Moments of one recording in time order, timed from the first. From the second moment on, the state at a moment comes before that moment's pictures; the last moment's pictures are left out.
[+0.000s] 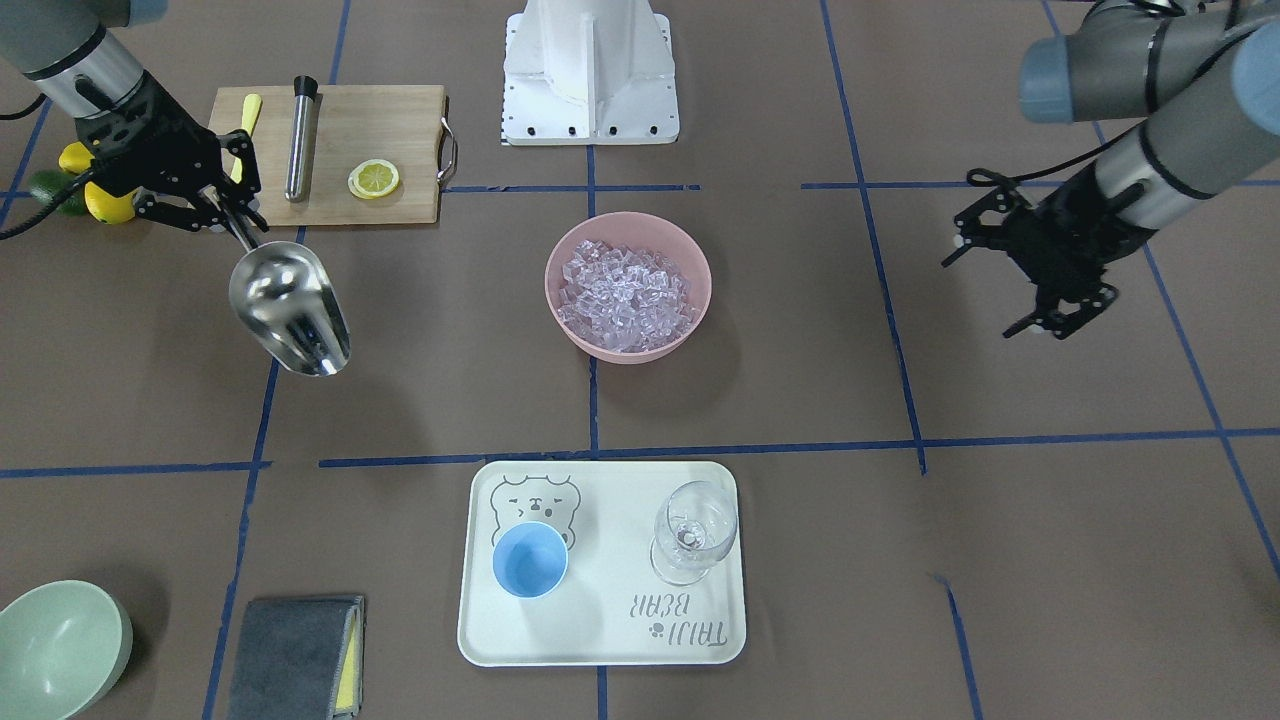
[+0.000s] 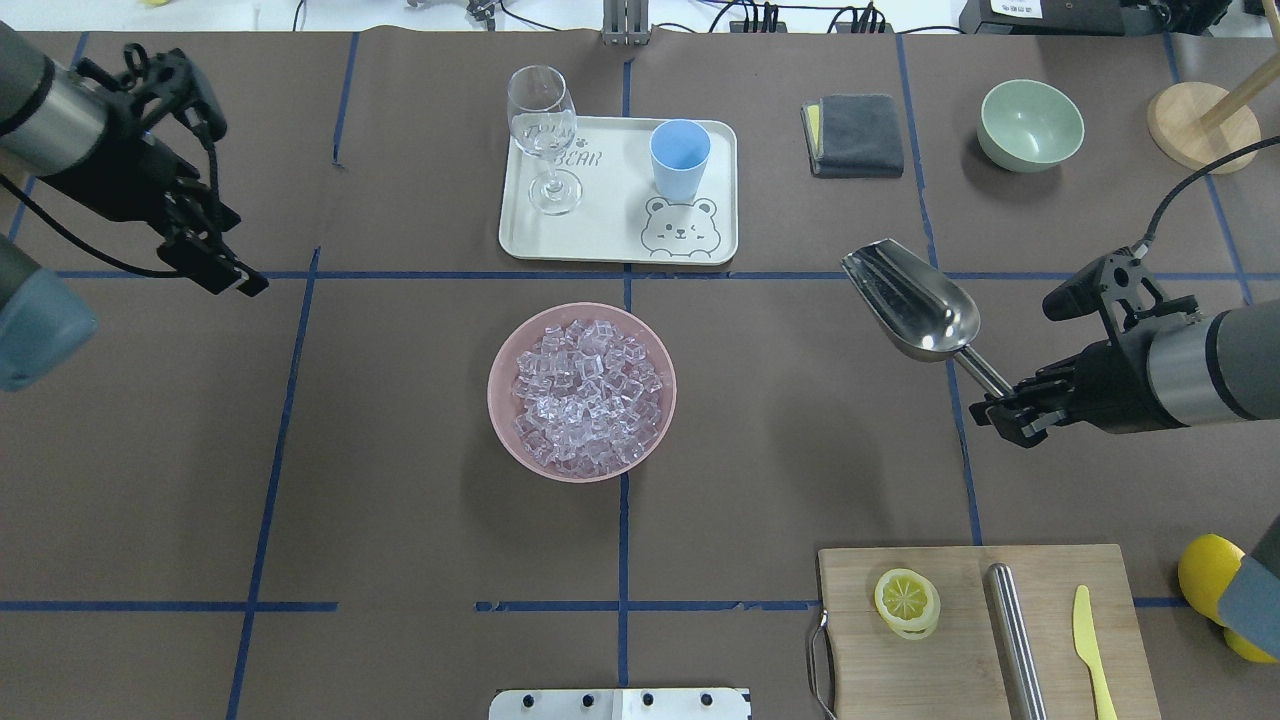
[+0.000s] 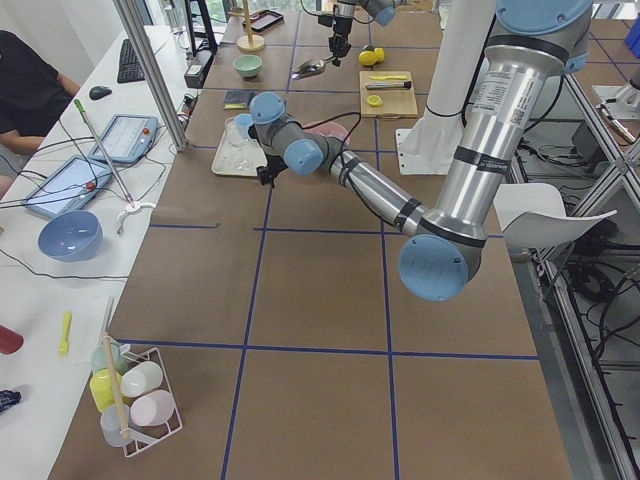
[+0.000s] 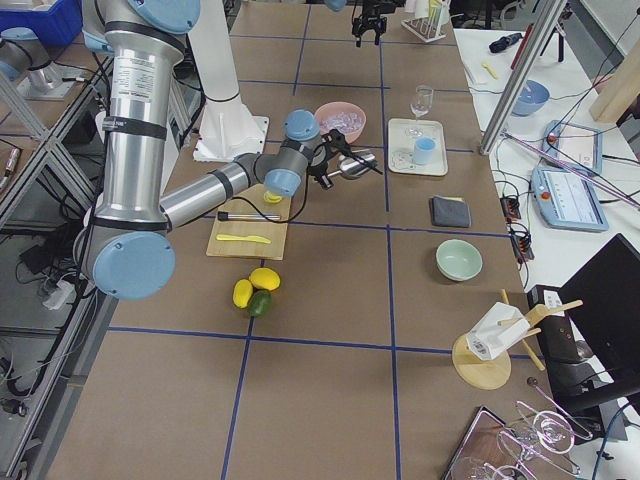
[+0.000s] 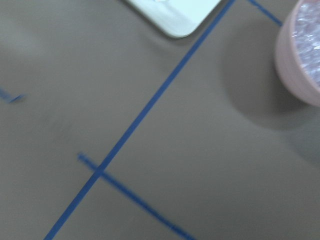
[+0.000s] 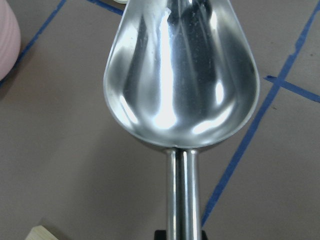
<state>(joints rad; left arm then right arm) -0.99 -1.91 -1.84 -1.72 -2.40 0.13 0.71 -1.68 2.11 -0.94 2.05 0.61</state>
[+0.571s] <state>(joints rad) -0.85 -1.94 -1.77 -2.05 -2.24 0.13 0.64 -1.55 2.11 -0.99 2.05 0.55</state>
